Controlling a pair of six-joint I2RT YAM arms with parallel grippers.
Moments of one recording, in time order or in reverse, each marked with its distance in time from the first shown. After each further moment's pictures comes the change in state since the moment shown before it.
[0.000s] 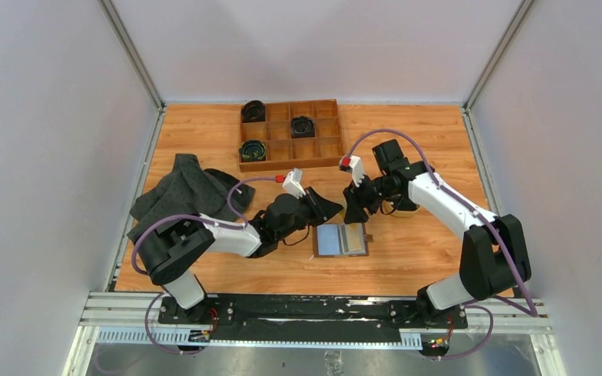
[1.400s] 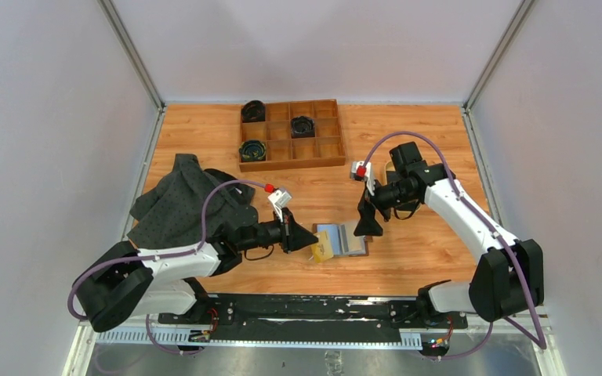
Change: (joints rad) left arm 0.103 -0.445 -0.290 -0.126 0.528 0.460; right arm -0.074 -0.138 -0.010 -0.208 -0.177 -0.325
